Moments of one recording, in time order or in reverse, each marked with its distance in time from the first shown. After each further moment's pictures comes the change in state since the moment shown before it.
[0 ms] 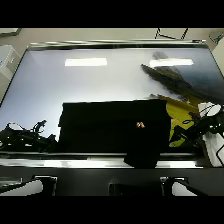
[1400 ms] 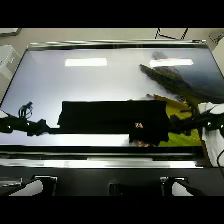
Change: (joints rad) left arm -0.011 0.096 0.276 -0.031 -0.045 -0.052; right arm 0.020 0.053 0.050 0.348 -0.127 -0.192
